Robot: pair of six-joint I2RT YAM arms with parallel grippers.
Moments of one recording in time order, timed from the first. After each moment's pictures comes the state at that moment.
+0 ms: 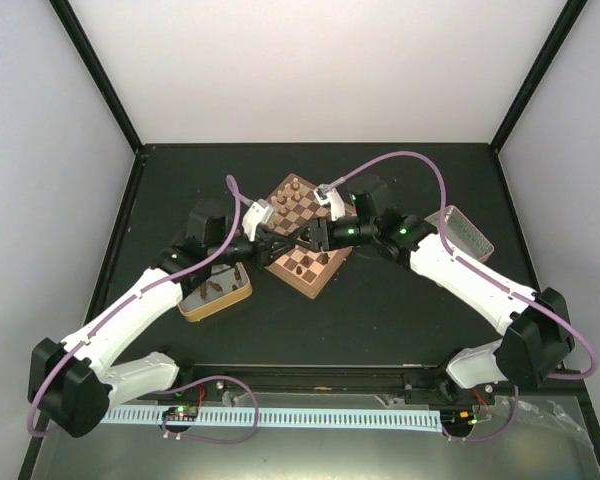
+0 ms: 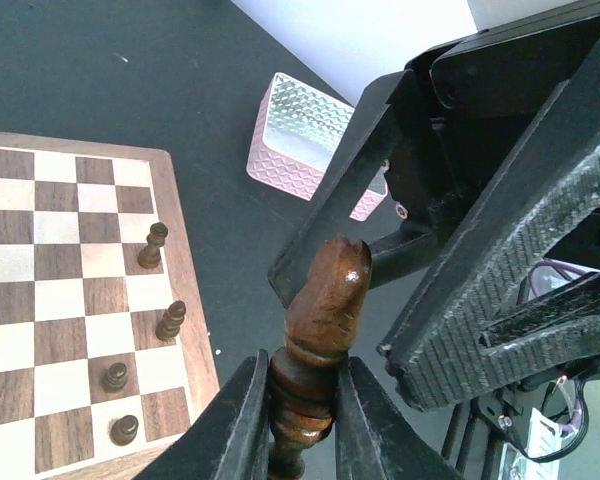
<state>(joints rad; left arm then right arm) -0.50 1.09 0.82 -0.19 0.63 -0.23 0.69 1.40 1.15 -0.32 -0.60 0.57</state>
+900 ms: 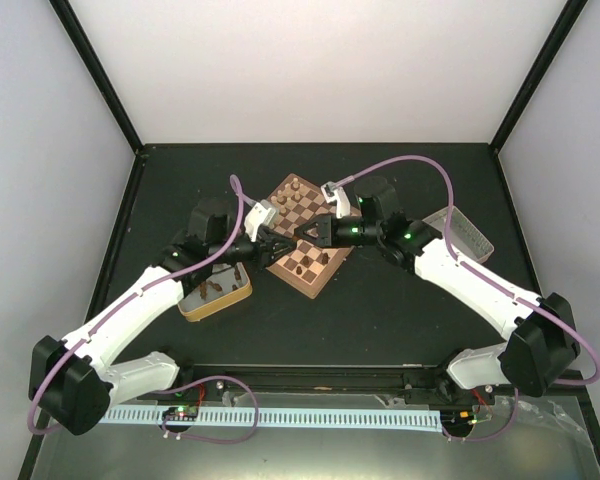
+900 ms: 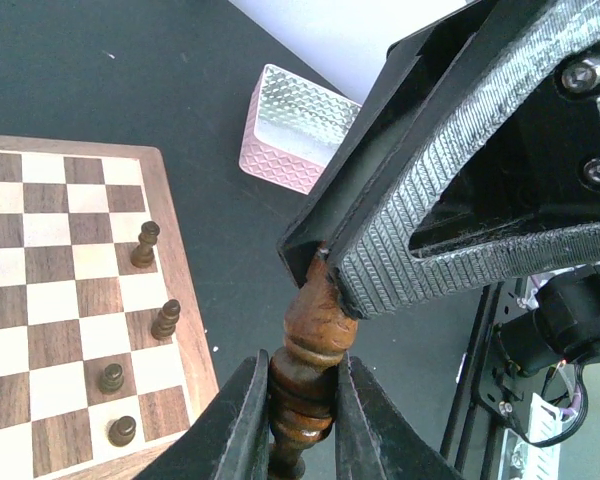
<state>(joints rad) -0.51 1.10 0.83 -0.22 0.65 -0.18 0.68 1.37 1.10 -0.22 -0.58 0.71</state>
